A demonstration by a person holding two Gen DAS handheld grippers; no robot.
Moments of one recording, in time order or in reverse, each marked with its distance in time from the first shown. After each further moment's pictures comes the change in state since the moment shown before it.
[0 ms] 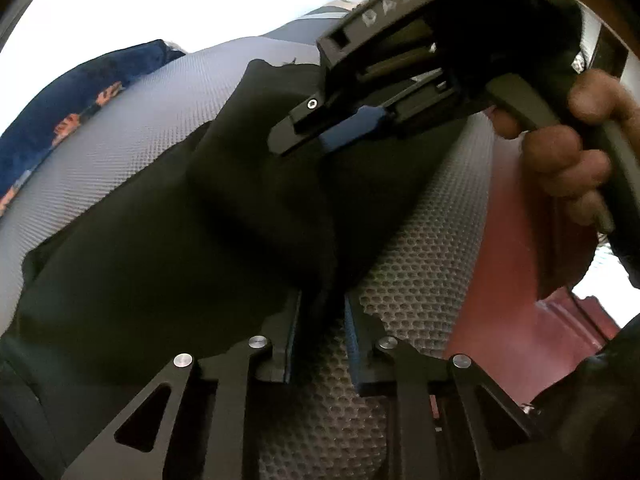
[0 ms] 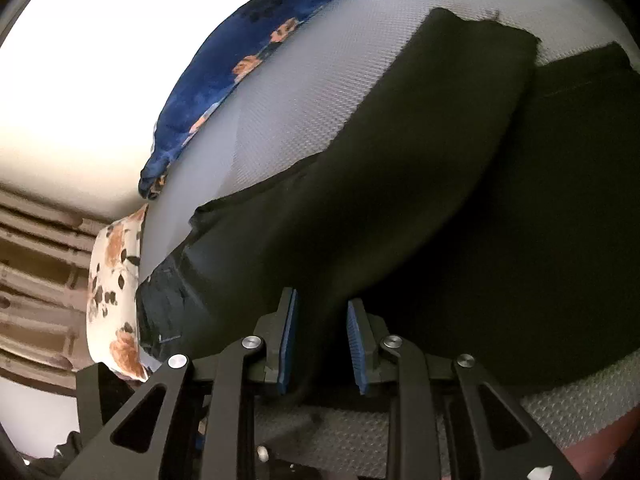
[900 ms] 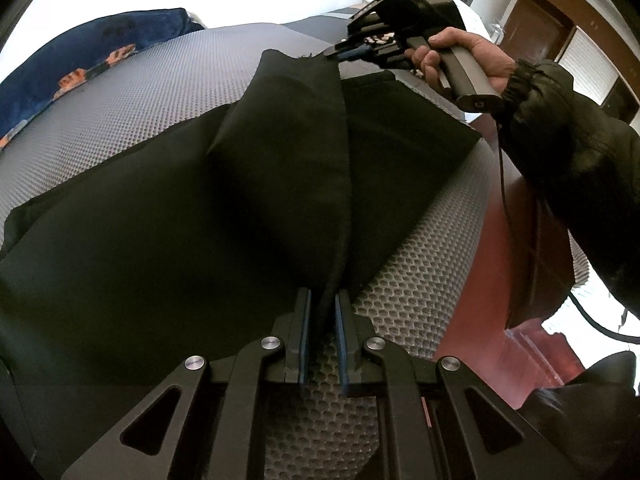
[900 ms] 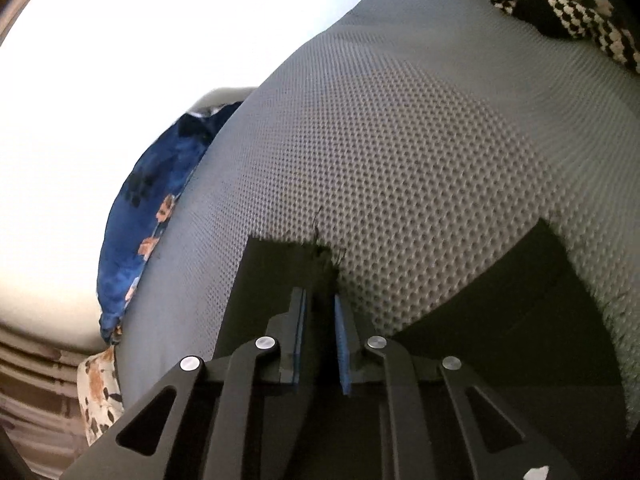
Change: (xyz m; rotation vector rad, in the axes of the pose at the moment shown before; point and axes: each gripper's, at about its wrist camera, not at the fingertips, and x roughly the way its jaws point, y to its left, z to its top) left arm -0.002 0.020 -0.001 -0.150 0.015 -0.079; right arm -0.046 -0.110 0.156 0.216 -0.249 -0.130
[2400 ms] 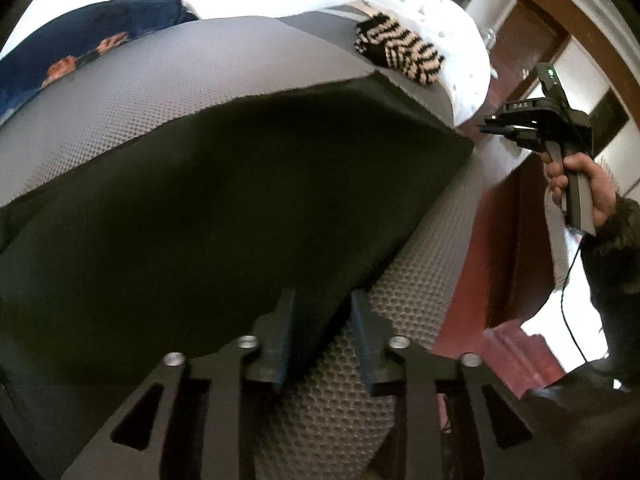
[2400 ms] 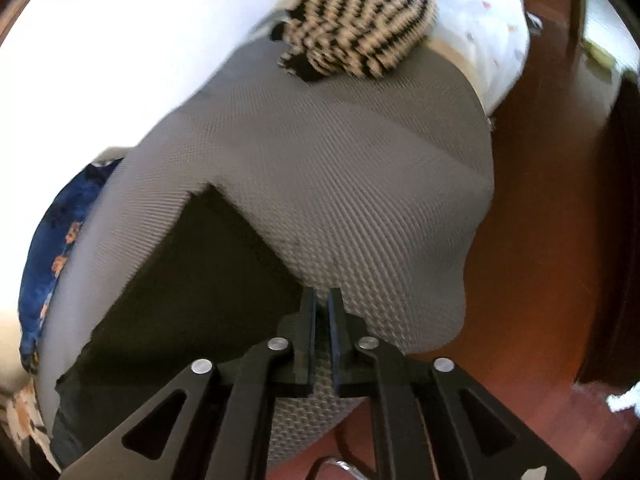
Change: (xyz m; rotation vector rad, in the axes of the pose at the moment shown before) left arm -0.005 0.017 0.009 -0.045 0.014 -0.080; right arm -0.172 -0.111 -0.116 0.063 -0.241 -0.394
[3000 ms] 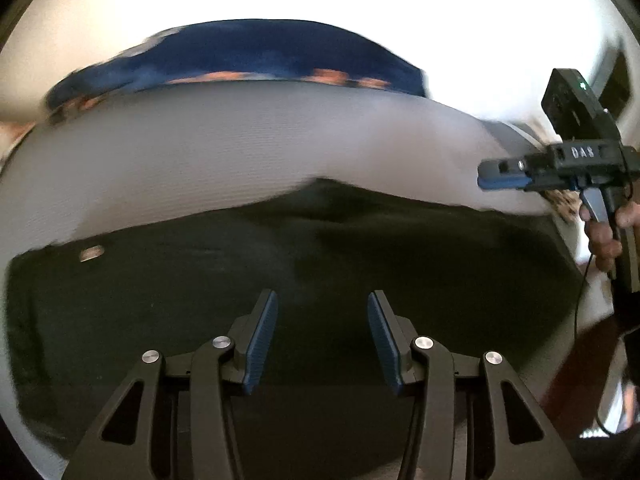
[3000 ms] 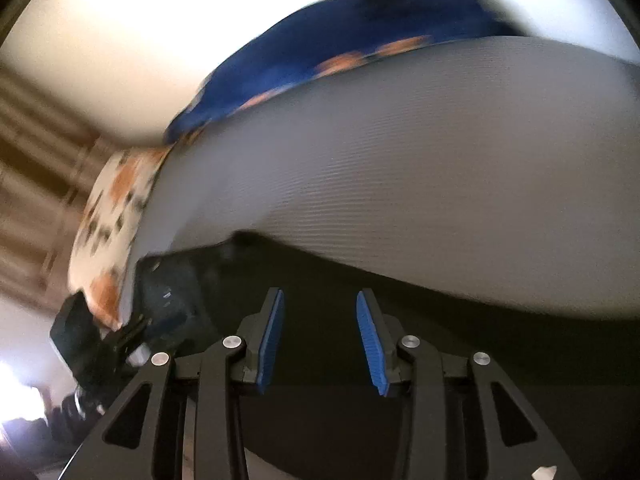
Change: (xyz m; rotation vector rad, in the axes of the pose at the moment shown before) left arm -0.133 0.145 -0.082 -0.479 -0.257 0.429; right arm 0.081 0.382 -0.088 -0.802 0.546 0.657
